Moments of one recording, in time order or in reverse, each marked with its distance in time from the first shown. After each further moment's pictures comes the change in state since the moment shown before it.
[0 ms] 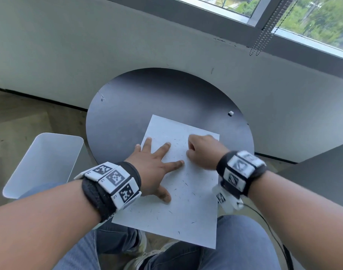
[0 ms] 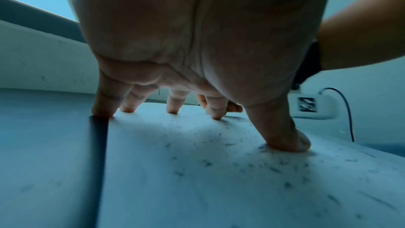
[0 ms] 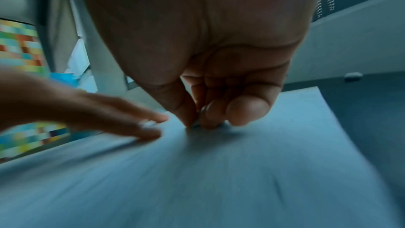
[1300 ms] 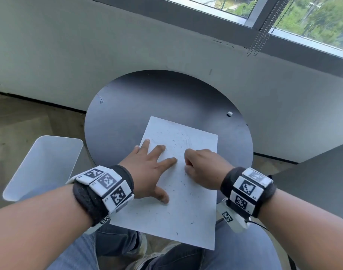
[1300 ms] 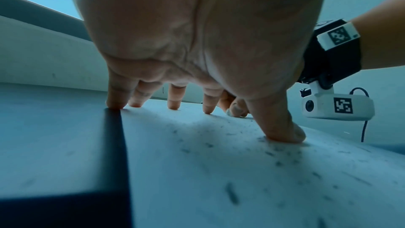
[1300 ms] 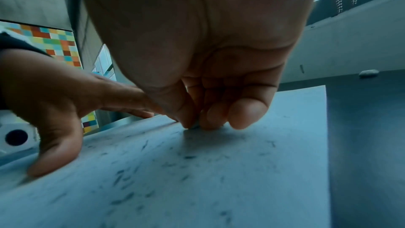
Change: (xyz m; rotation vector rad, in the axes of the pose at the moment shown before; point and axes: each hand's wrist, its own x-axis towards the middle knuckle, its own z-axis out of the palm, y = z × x) left_hand -0.003 -0.005 0.007 -0.033 0.084 -0.006; right_hand -0.036 0.000 0.014 -0.062 -0.041 -0.145
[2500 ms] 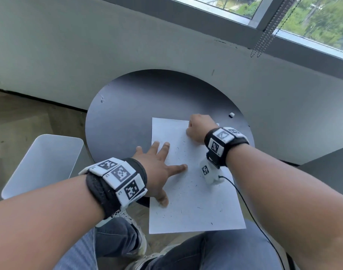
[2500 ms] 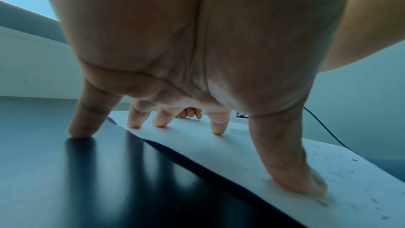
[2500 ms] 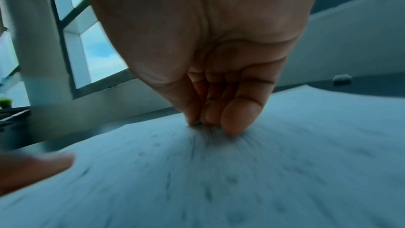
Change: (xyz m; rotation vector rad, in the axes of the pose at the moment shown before) left_hand 0.007 0.014 -0.024 0.061 -0.207 -0.004; right_hand 0.108 0.017 -0.041 0.037 0.142 0.293
